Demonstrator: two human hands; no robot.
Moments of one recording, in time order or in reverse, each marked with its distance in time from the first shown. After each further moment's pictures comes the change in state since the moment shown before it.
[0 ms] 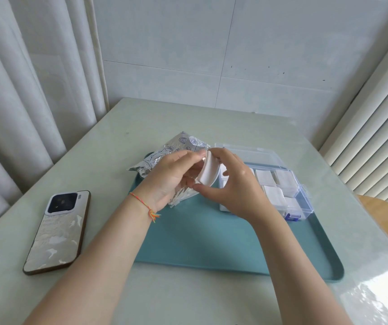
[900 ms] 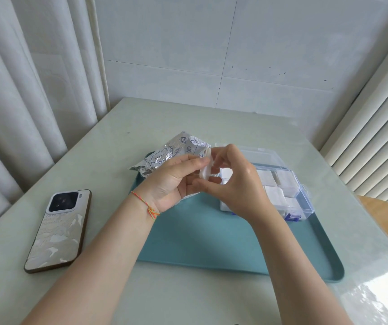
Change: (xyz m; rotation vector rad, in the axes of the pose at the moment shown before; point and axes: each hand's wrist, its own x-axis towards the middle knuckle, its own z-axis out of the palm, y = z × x) left_hand -0.003 -0.001 0.000 -0.276 -0.099 -0.157; right_hand 0.000 -0.006 -0.001 0.147 0.088 -0.028
